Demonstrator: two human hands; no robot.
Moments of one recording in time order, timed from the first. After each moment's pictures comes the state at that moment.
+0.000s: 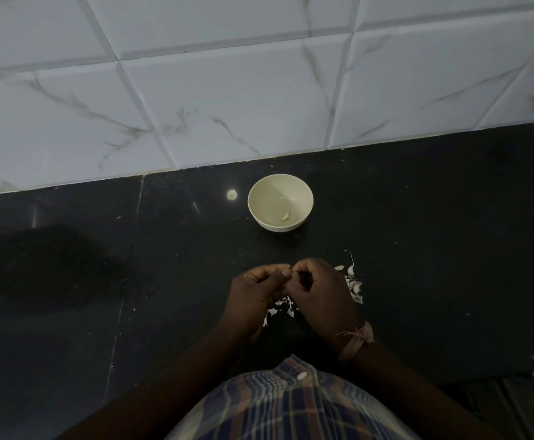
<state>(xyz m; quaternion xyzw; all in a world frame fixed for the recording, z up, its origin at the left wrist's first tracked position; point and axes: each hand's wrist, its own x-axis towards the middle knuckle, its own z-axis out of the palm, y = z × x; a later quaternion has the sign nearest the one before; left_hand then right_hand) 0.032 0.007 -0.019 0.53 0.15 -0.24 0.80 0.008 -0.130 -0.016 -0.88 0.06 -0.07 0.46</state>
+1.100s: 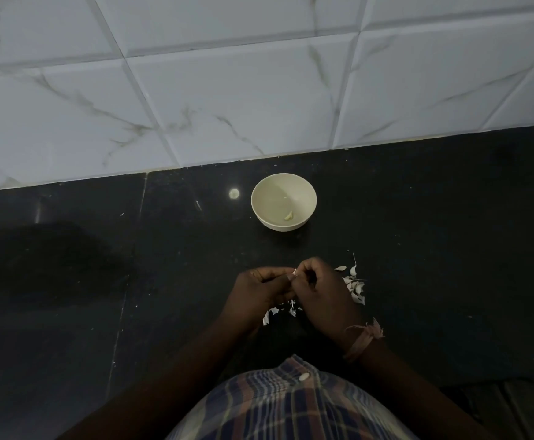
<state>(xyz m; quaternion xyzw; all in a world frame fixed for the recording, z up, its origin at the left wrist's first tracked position) 0.036 0.011 -0.012 0.58 0.12 -0.27 0.76 0.008 -0.133 -0.023 -0.85 0.11 0.01 0.51</state>
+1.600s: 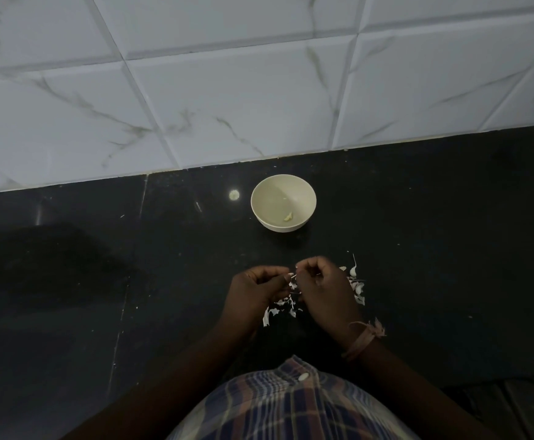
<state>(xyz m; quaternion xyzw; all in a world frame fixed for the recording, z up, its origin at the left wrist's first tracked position) 0.033 0.010 -0.003 0.62 0.15 -0.22 0.74 0.011 -0.129 -0.016 -0.78 0.19 -0.01 0.59</state>
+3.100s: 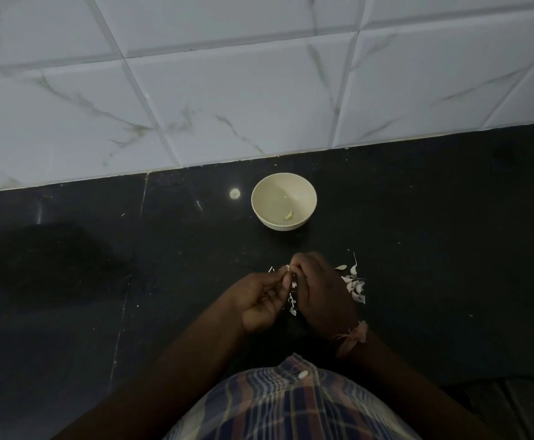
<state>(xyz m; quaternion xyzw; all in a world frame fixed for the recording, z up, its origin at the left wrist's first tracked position) 0.053 0.011 0.002 0.29 0.36 -0.38 0.80 0.011 -0.129 -0.030 -0.91 -0.06 -0.15 0.37</state>
